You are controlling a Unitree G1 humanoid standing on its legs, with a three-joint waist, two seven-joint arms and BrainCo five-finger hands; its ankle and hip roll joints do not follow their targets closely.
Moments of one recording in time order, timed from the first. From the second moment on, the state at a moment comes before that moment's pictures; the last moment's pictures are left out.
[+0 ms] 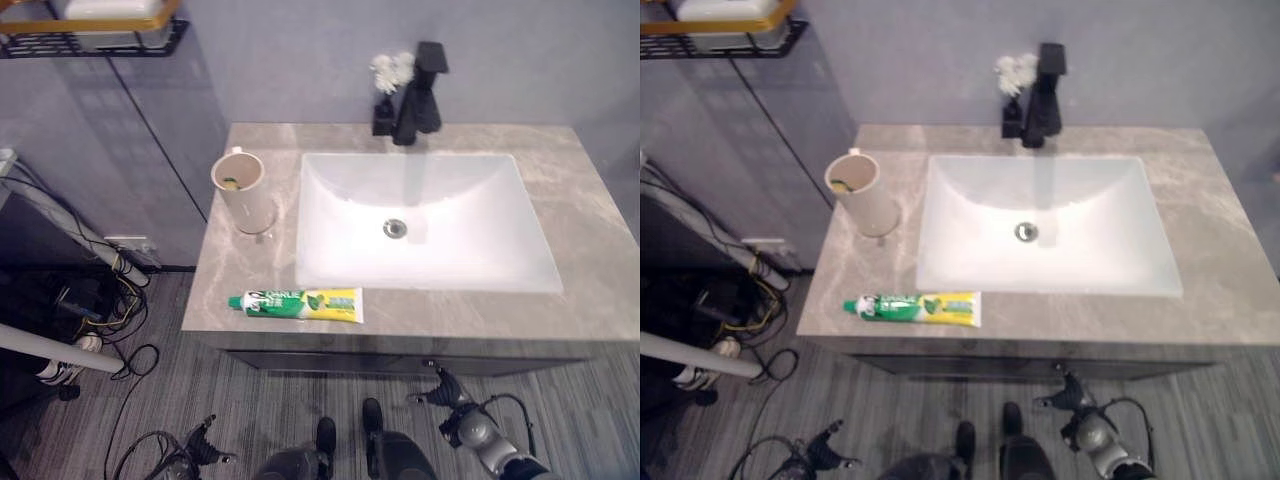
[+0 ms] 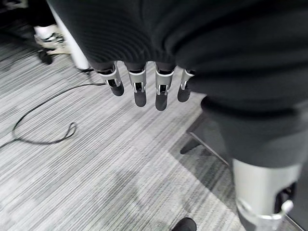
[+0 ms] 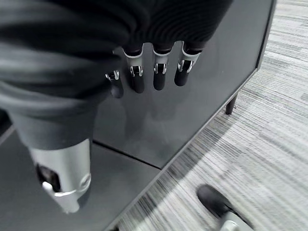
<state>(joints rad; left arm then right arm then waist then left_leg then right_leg) 0.01 0.42 -0.44 1.19 0.22 -0.25 0.22 -0.13 -0.41 0.49 0.96 -0.11 -0.15 -0.24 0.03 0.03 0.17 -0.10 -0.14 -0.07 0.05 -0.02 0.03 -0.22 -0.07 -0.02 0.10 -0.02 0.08</state>
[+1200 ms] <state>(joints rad) 0.43 1.05 0.19 -0.14 0.30 -0.41 0.31 -0.07 -0.37 0.23 1.34 -0.13 -0.09 -0.22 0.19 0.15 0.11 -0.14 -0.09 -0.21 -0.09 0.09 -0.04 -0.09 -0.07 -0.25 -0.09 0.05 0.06</state>
